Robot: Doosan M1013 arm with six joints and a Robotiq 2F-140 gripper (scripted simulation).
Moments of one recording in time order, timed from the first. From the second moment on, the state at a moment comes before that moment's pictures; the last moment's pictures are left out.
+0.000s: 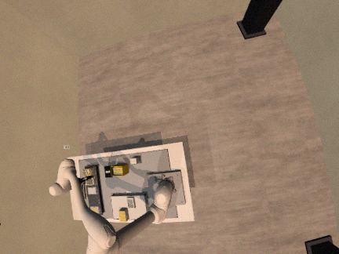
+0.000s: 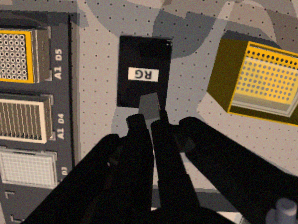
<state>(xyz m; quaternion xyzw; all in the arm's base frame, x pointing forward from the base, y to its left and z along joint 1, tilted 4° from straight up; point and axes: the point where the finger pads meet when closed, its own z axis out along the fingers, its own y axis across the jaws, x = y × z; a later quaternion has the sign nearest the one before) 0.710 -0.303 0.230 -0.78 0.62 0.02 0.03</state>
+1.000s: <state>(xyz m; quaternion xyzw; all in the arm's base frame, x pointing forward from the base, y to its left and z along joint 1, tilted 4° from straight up) 0.573 -0.290 0.230 -0.92 0.38 0.01 0.03</state>
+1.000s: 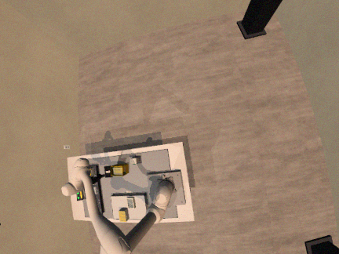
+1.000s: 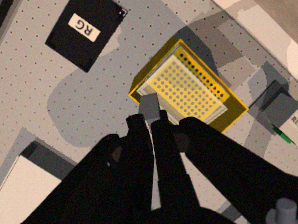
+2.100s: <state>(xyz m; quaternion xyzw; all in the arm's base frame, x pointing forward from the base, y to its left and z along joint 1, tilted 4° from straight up) 0.428 -0.277 0.229 -0.99 0.10 0.00 0.03</state>
